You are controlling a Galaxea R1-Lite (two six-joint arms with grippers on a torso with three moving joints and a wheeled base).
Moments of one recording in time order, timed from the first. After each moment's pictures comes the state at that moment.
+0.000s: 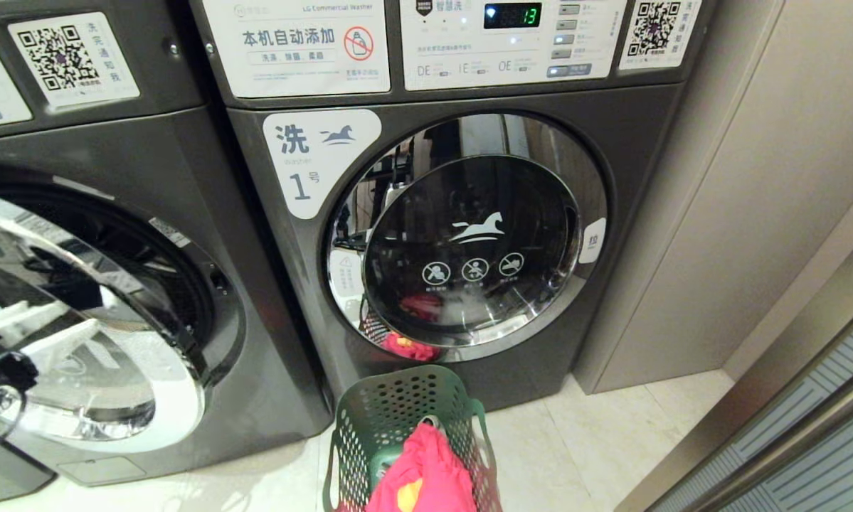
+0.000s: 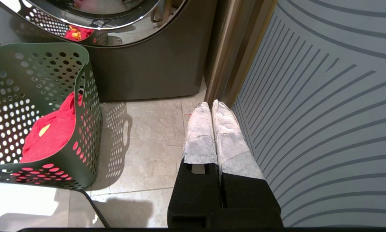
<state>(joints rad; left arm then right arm) 0.75 1.98 -0.56 -1.52 -1.18 -0.03 0.00 0.00 -0.07 0.18 0.02 -0.11</state>
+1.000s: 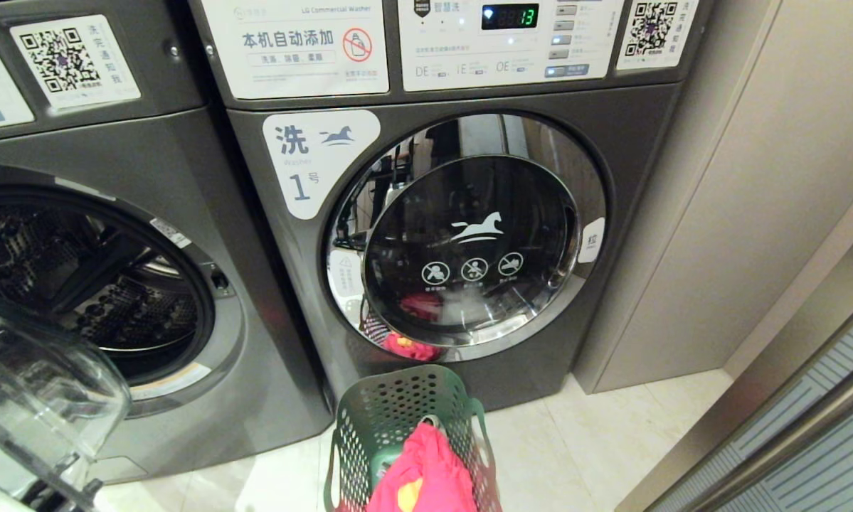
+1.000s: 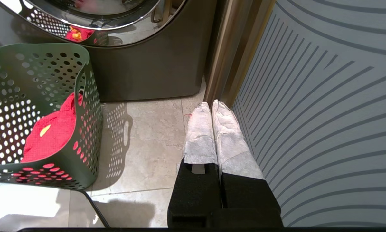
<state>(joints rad) 1.12 0.85 -0.67 -0.67 -0.53 -0.13 0.00 0.00 -0.07 0.18 0.02 -0.11</state>
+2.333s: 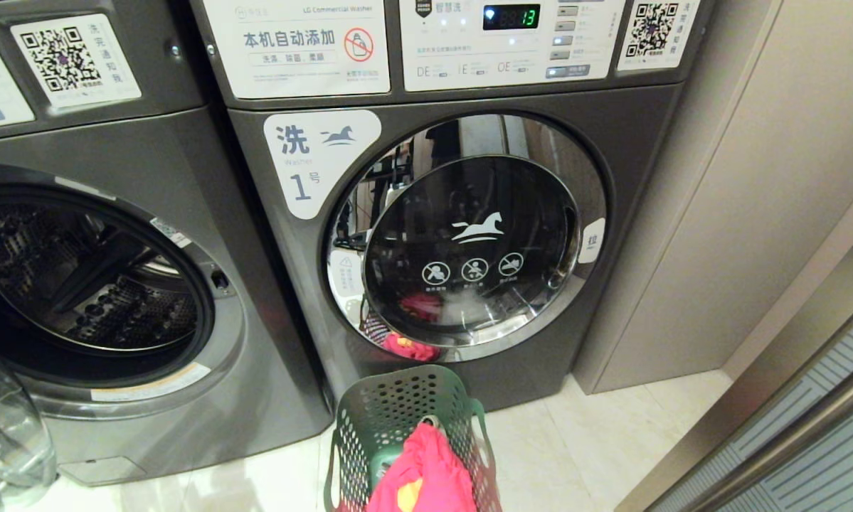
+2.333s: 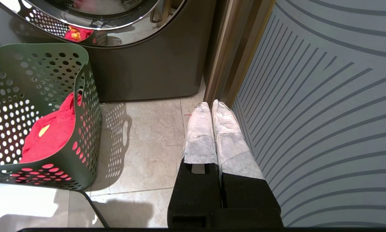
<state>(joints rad) 0.56 1.34 -1.08 0.18 0.12 0.29 0.00 0.00 -0.07 0.18 0.02 -0.11</state>
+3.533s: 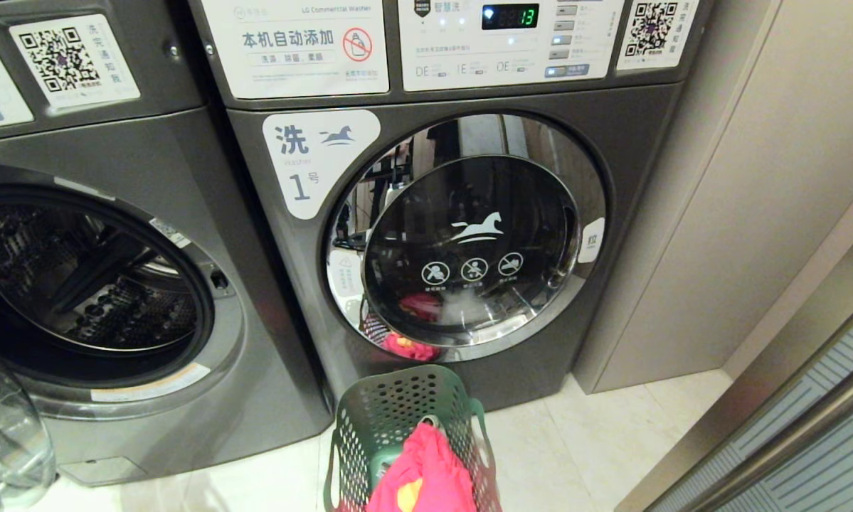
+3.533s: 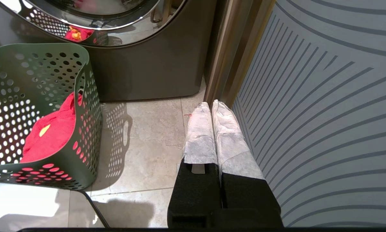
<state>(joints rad) 0.79 1.58 -1.25 0.17 0.52 0.09 0.00 0.00 -0.07 0.18 0.02 -0.11</state>
